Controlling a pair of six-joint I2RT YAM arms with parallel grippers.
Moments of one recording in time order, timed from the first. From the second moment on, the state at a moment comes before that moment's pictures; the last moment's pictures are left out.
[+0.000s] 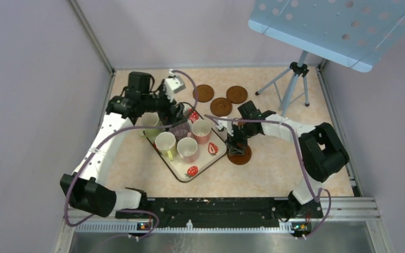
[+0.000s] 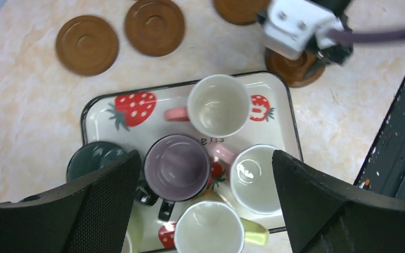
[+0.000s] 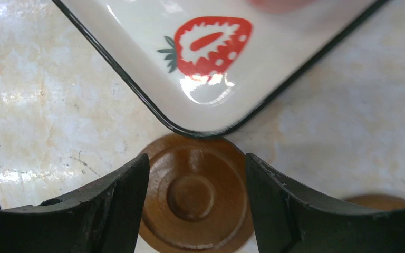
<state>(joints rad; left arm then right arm) -0.19 1.31 1.37 -0.78 0.67 0.47 0.56 1.70 1.02 -0.51 -0.62 -0.81</state>
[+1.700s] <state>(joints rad) -0.91 2.00 1.43 -0.62 0.25 0.88 0.05 1.41 0.91 -0.44 -0.84 -0.39</state>
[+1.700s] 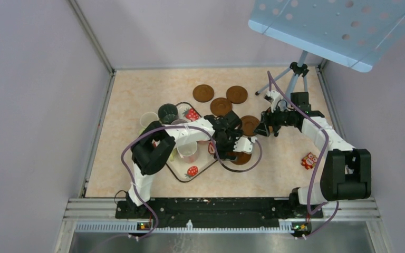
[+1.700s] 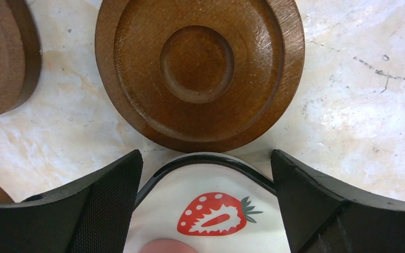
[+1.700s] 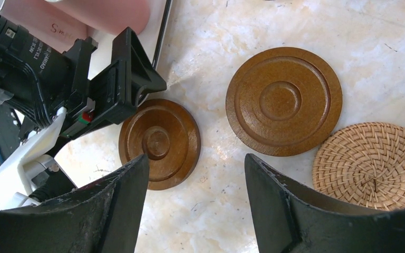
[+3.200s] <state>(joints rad) -0.43 1.67 1.01 -0.77 0.20 1.58 0.05 1.41 0.91 -0.47 -0.87 -0.42</state>
